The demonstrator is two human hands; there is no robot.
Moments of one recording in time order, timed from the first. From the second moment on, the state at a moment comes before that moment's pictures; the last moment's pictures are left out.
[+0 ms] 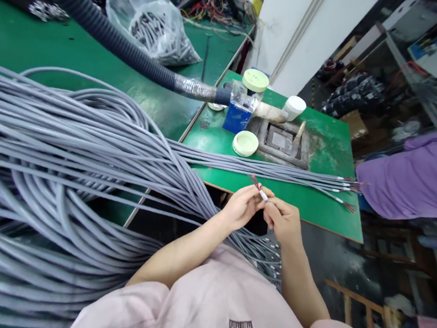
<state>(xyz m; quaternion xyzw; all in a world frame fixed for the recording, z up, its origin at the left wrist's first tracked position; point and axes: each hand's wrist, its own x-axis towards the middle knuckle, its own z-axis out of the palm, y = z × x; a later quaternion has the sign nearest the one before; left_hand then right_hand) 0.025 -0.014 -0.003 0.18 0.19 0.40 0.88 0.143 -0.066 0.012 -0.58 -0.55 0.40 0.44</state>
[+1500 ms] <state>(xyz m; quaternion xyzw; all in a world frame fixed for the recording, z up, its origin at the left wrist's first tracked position) 0.021 -0.035 -0.020 0.54 0.29 0.45 0.65 0.155 -0.028 0.077 -0.58 -0.67 0.35 0.29</state>
